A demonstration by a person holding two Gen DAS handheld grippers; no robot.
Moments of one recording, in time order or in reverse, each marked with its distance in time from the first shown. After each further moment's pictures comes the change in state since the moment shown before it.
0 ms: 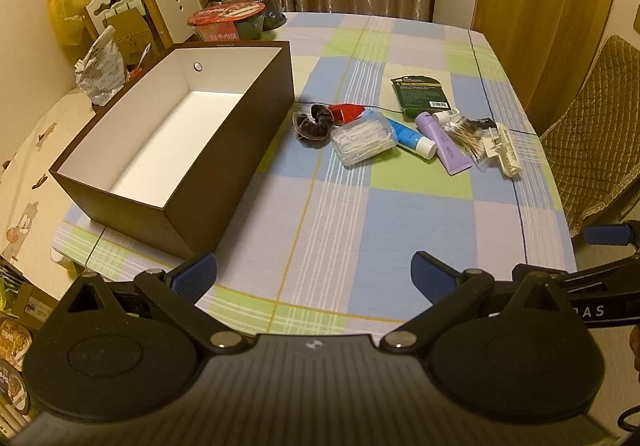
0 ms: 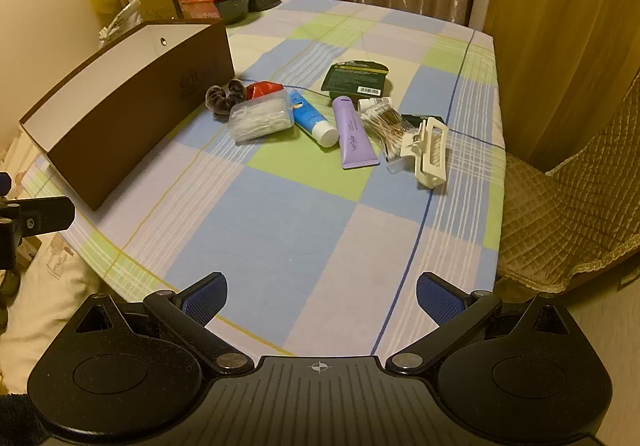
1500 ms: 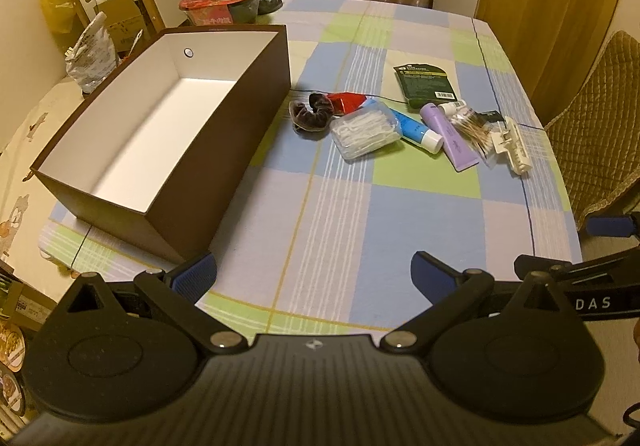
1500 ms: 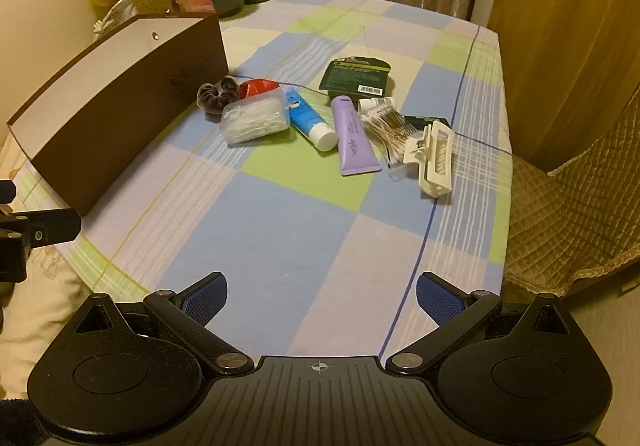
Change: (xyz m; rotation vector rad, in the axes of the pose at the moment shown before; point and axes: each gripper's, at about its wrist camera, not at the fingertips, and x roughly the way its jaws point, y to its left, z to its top) left arm 0.033 0.004 0.013 -0.015 0.049 -0.010; right arm 0.023 -0.004 0.020 -0.006 0.028 -0.005
